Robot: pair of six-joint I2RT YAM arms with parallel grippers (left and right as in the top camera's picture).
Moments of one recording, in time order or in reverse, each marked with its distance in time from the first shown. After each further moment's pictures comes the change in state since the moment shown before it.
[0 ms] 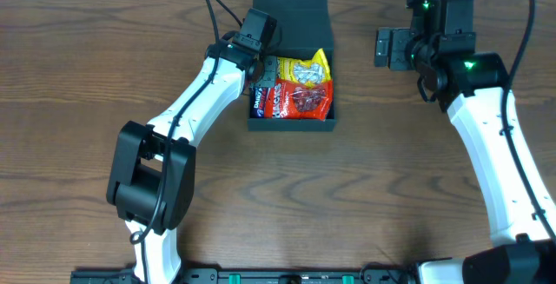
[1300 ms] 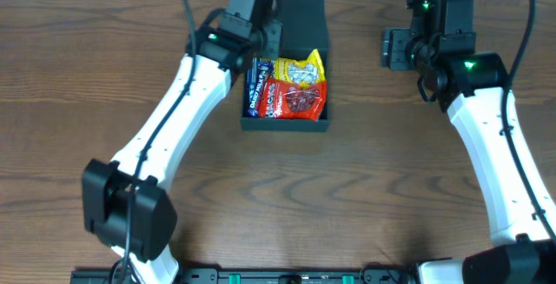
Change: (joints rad) left arm 0.006 -0.167 0.126 0.027 0.027 0.098; right arm 0.000 0.000 0.000 -0.002 0.001 0.003
